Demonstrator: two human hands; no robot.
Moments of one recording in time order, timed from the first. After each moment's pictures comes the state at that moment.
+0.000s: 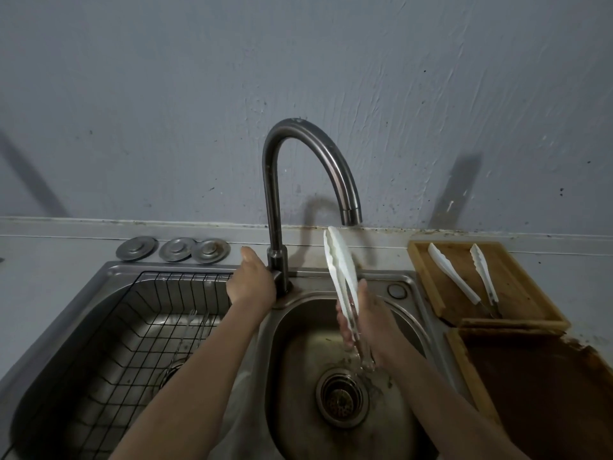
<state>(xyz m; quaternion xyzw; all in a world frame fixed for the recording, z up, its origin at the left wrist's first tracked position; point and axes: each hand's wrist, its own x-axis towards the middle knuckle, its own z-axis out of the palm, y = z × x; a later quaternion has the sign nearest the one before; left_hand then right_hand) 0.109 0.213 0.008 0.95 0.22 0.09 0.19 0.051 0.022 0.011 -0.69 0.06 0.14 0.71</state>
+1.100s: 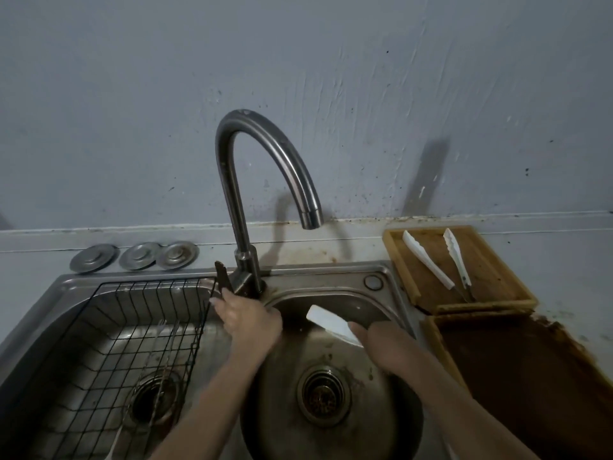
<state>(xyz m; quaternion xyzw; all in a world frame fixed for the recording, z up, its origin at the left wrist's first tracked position) 0.067 0.158 -0.010 0.85 0.28 0.00 0.45 0.056 -0.048 -0.020 -0.96 0.02 0.21 0.19</state>
